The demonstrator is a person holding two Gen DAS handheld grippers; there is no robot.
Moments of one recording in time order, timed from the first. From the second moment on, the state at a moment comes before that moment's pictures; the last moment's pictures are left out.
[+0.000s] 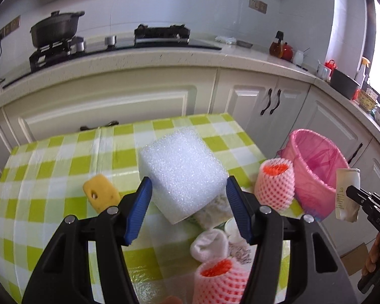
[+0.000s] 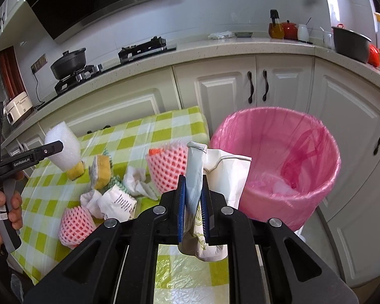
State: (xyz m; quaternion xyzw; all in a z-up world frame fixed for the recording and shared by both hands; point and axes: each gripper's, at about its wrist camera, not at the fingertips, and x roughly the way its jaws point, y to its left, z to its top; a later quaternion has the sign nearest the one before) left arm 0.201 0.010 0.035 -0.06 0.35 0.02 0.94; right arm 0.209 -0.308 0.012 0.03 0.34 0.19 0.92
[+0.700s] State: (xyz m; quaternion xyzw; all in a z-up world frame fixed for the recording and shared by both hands) left arm 0.259 -0.117 0.088 -0.05 0.30 -0.12 0.94; right arm 0.263 -0.383 0.046 0.05 0.30 0.15 0.94
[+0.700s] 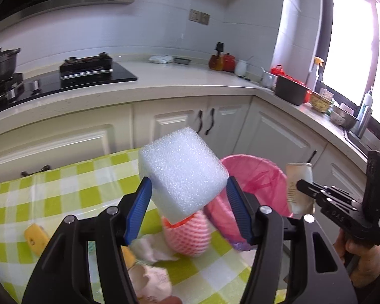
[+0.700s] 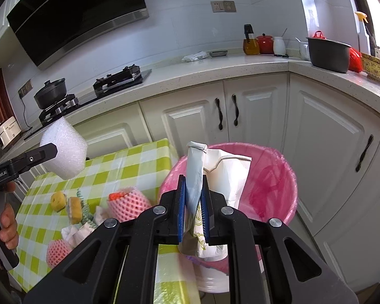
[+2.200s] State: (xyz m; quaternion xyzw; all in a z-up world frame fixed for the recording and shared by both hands) left arm 0.295 -0.161 0.066 -0.07 0.32 -0.16 0.93; right arm 0.281 -0.414 0.035 0.06 0.30 0.10 0.95
